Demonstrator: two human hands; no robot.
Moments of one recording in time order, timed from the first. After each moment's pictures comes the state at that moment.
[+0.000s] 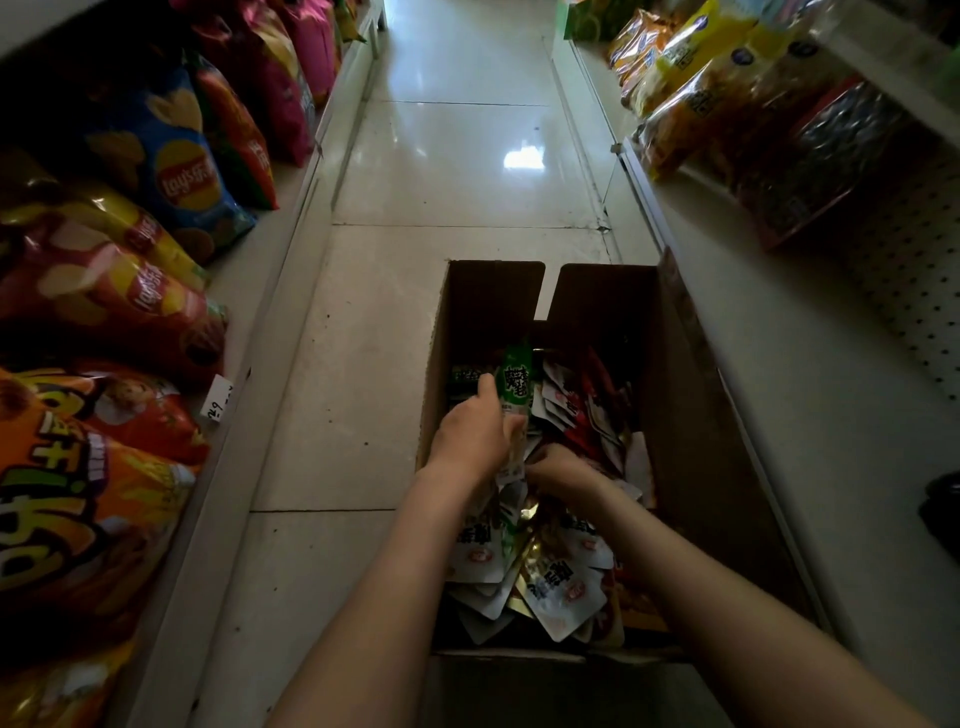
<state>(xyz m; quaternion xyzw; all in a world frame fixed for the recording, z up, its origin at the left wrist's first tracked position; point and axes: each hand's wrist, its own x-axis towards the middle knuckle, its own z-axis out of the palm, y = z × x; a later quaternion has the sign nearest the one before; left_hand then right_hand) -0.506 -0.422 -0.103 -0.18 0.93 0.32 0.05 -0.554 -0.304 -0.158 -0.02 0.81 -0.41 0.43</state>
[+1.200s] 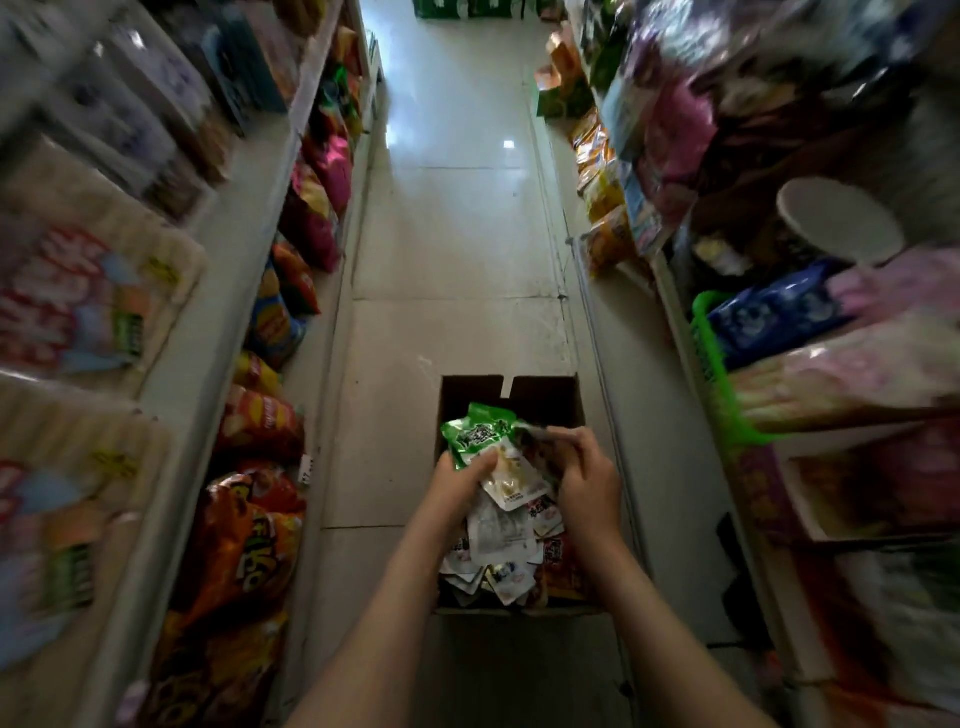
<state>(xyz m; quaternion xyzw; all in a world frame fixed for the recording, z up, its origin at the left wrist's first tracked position) -0.465 -0.404 0.127 -0.38 0.53 0.76 0.11 -0.501 -0.262 0.165 -0.02 0.82 -0.57 0.08</state>
